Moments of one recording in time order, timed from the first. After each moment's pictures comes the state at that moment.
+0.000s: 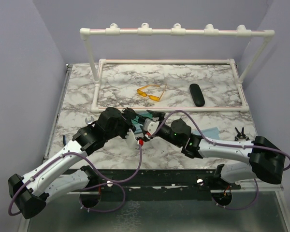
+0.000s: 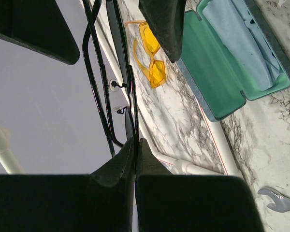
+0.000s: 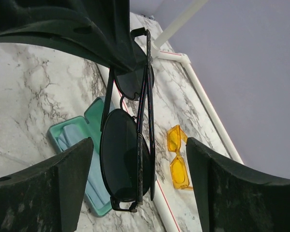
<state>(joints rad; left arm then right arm) -0.77 0.90 0.83 -0.52 0.03 1.59 1.07 1.31 0.64 0.63 0.08 -0.67</state>
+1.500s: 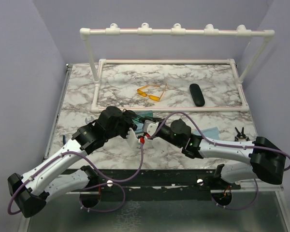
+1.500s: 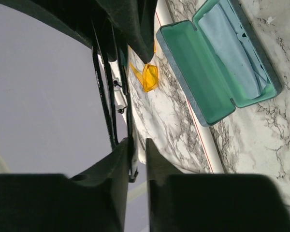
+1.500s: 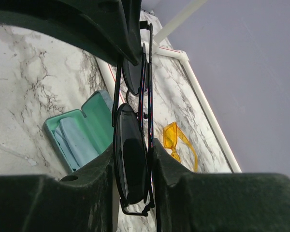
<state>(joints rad) -0.79 0.91 0.87 -0.57 0.04 1.50 1.07 1.31 0.64 0.60 0.09 -0.72</state>
